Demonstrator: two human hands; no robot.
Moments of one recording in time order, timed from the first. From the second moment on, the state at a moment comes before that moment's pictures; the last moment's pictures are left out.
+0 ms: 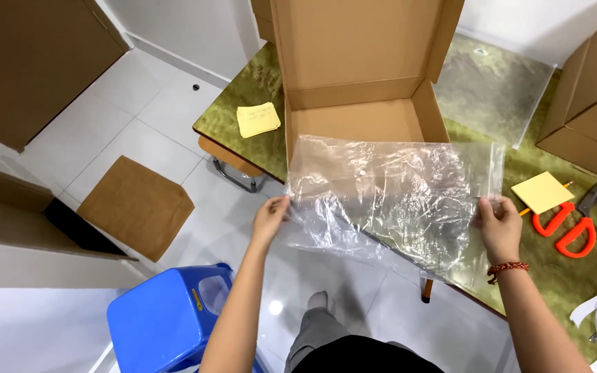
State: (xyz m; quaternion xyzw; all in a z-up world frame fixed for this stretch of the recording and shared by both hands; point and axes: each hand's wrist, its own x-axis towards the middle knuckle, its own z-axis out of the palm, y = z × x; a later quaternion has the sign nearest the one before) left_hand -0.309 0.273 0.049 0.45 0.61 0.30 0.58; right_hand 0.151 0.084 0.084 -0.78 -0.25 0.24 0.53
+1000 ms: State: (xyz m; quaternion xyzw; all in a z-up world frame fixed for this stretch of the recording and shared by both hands) left_hand -0.213 0.242 0.224 0.66 0.38 0.43 0.48; right_hand 0.030 0.119 0.258 -0.65 -0.56 0.34 0.39
